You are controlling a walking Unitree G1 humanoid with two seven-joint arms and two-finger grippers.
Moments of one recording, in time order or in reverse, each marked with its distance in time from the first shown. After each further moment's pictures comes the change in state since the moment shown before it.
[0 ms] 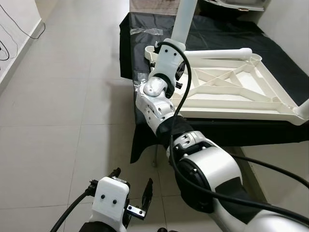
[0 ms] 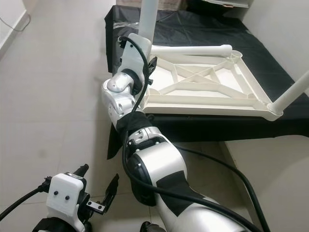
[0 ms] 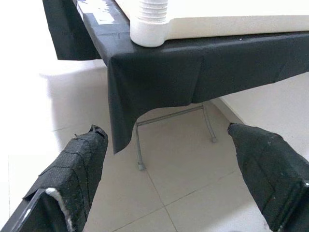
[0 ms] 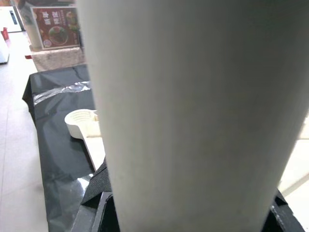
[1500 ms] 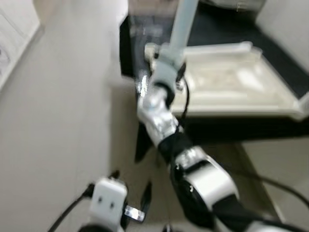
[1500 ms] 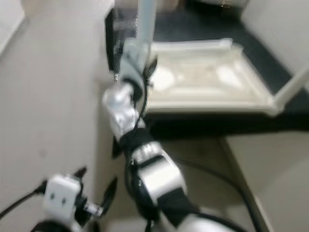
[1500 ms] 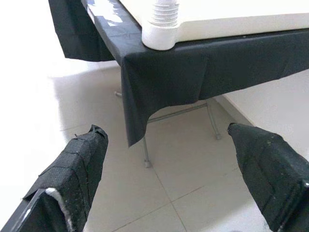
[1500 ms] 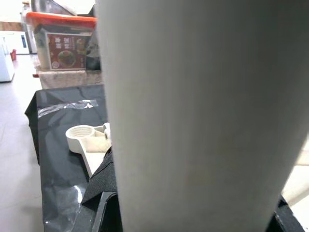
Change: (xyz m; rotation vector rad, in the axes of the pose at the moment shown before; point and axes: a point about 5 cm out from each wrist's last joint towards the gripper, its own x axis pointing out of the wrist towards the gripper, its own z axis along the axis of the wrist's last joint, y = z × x) left arm -0.002 0.000 0.002 -0.006 -0.005 0.003; right arm -0.015 -0.007 -0.019 -0.115 -0.132 0.021
